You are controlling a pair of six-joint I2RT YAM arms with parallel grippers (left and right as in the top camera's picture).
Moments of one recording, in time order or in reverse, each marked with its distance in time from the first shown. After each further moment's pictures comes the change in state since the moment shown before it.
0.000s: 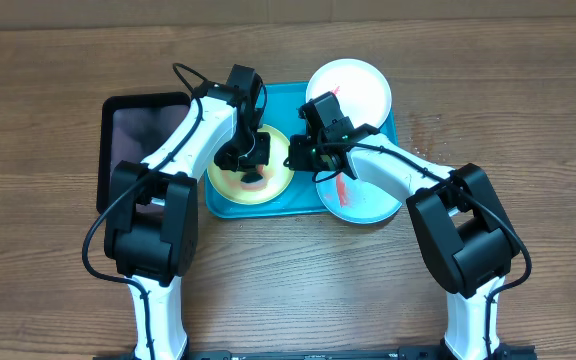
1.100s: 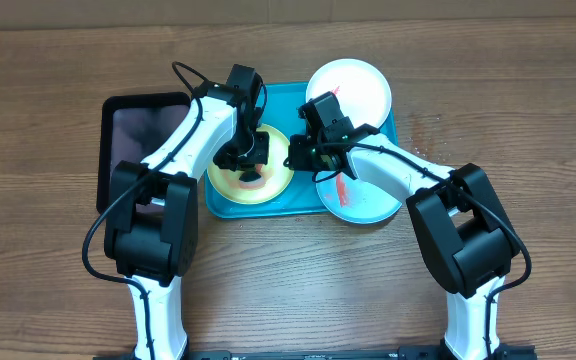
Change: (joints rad) left arm 0.000 0.000 0.000 0.011 -0.019 0.002; right arm 0.000 0.000 0.000 0.002 0.000 0.000
